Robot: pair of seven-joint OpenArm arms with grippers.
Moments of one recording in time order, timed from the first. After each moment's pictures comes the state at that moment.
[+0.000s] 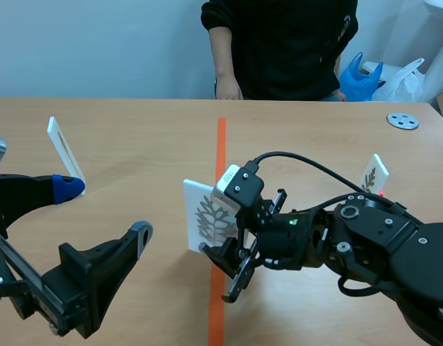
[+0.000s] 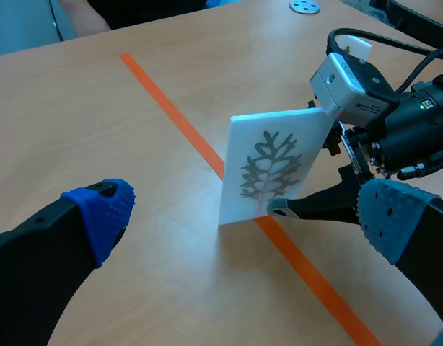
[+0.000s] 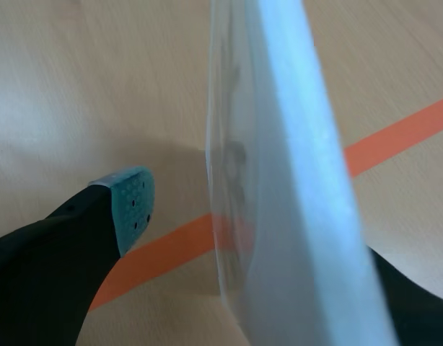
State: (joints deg) left arm 42.0 -27.7 -0.7 118.6 -18.5 -22.5 -1.8; right arm 8.1 22.2 -40.5 72.3 7.8 29.7 1.2
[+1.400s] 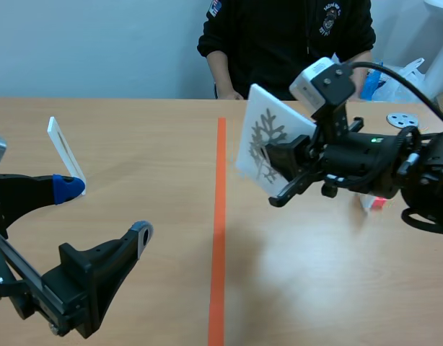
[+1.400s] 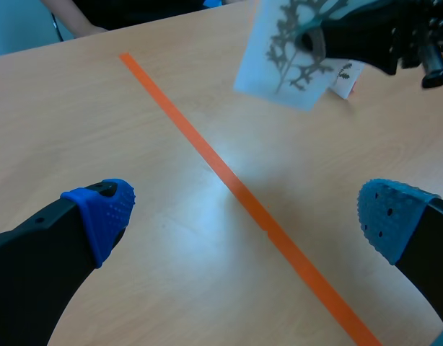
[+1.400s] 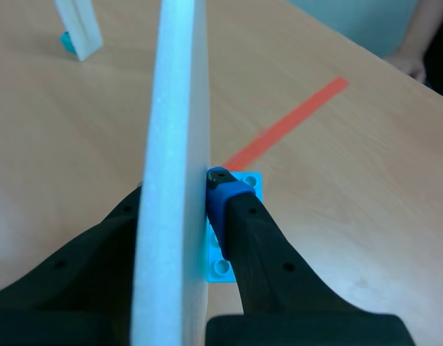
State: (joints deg) left arm 42.0 -27.7 -0.7 118.6 -18.5 -22.5 -1.8; right arm -1.2 25.1 -12.8 92.5 16.8 30.5 -9.7
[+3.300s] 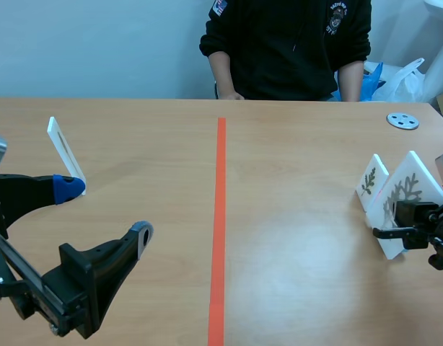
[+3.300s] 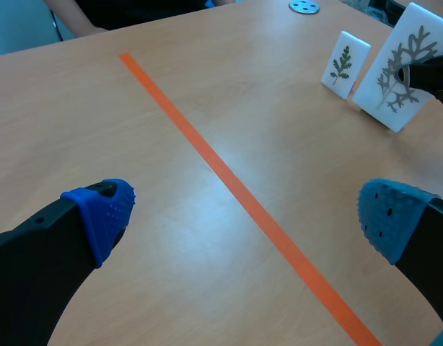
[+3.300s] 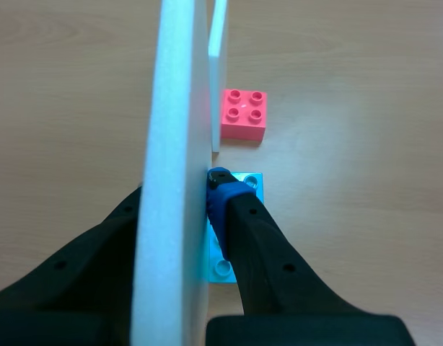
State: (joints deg) left arm 42.0 -27.7 -0.7 118.6 -18.5 -22.5 -1.8; right arm -12.5 19.3 11.5 75.5 14.4 18.6 -1.4
